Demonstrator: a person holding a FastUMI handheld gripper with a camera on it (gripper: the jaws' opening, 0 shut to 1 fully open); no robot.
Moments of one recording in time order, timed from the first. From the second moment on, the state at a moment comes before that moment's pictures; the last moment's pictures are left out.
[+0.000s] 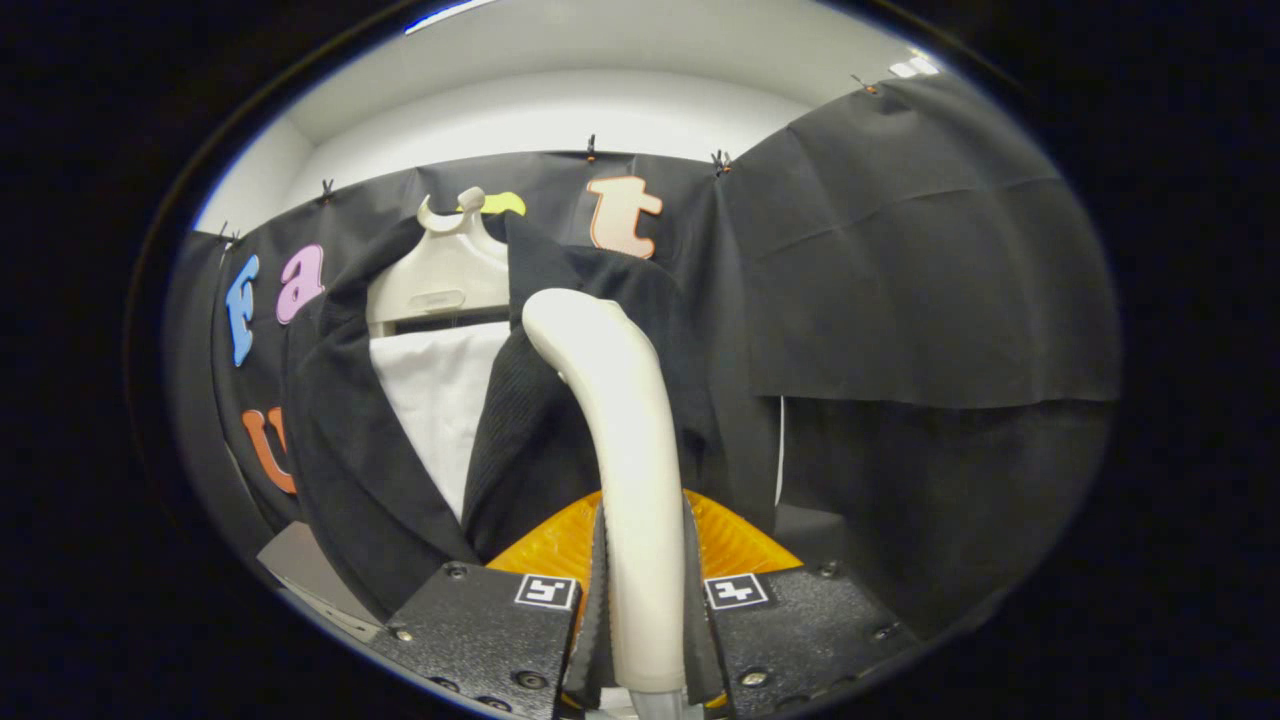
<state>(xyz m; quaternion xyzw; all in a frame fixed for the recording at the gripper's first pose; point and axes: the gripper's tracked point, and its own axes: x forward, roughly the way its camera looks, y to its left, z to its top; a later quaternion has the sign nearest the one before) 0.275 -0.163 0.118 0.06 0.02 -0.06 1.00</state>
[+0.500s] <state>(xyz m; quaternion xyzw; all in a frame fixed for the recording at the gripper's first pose) 0.259 -0.151 0.066 0.05 0.06 -0.09 0.99</state>
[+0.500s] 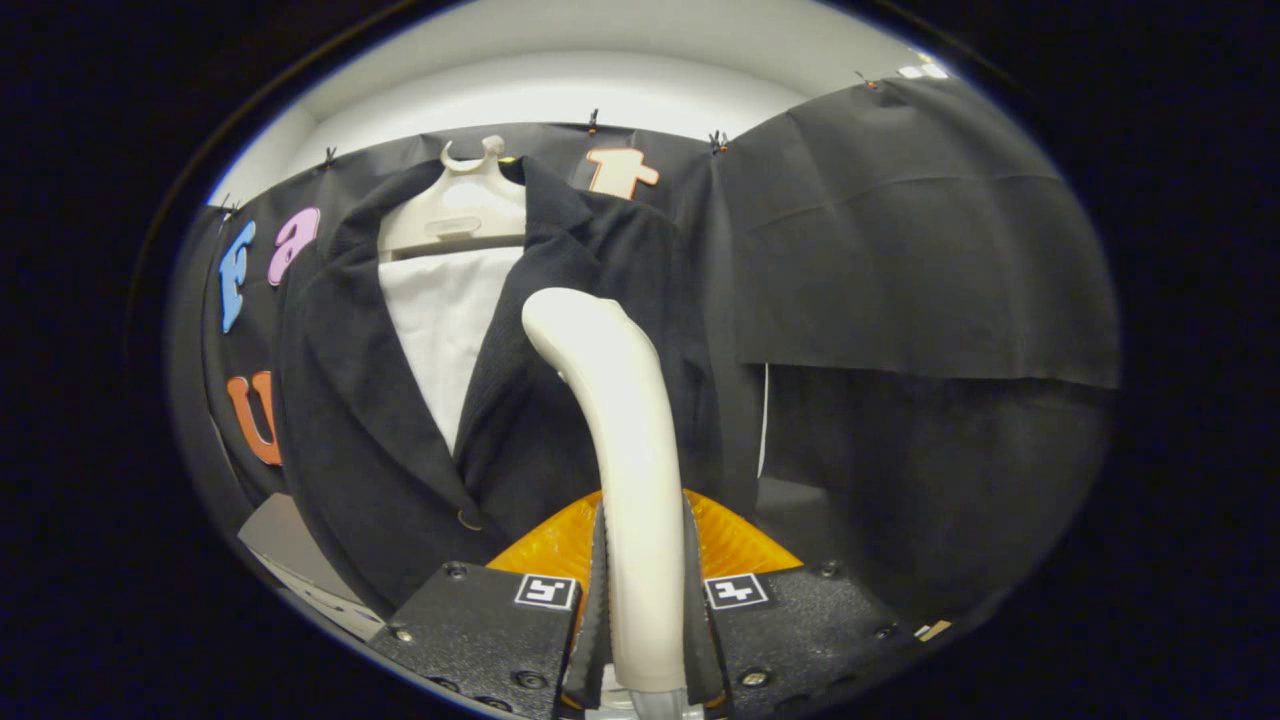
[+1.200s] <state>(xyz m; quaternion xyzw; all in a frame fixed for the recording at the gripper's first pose) 0.241 -0.132 -0.004 0.03 0.12 -0.11 0.99</state>
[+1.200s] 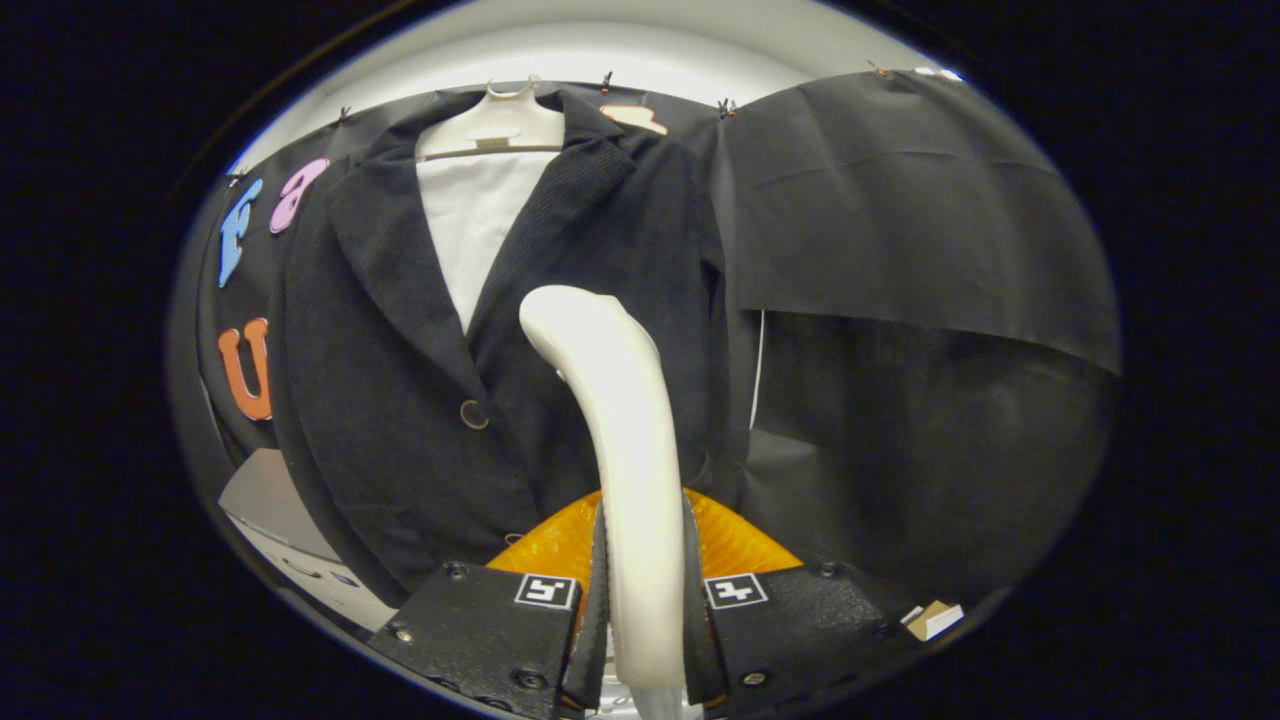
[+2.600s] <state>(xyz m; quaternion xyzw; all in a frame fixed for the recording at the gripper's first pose) 0.218 -0.126 -0.148 0.01 0.22 -0.13 0.97</state>
